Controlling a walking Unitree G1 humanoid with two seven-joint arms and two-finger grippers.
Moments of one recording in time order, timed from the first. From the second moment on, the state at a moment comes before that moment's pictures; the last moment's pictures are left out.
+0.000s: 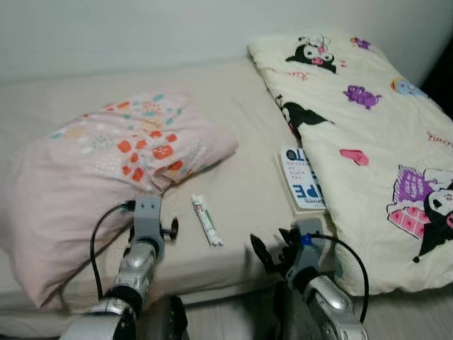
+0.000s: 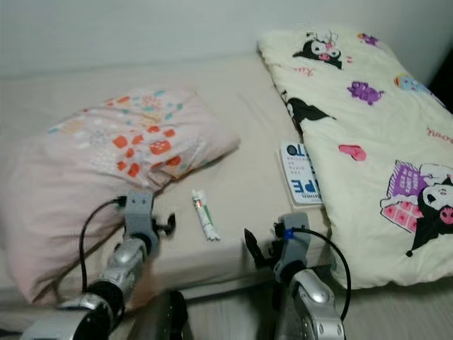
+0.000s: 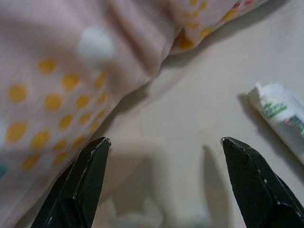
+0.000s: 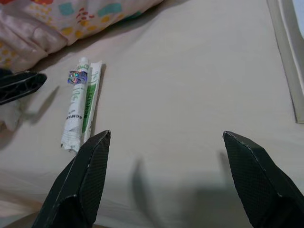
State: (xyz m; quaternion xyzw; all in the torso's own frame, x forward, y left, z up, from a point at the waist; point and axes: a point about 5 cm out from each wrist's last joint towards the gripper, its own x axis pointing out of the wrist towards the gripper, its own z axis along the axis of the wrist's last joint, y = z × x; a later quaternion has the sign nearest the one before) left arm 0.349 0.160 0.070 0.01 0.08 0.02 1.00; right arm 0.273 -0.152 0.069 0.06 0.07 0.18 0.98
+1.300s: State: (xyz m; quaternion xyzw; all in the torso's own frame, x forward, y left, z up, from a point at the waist) left arm 0.307 0.212 0.032 0.07 0.11 0.08 0.99; right arm 0.350 -0.079 0.118 -0.01 0.09 0.25 0.96
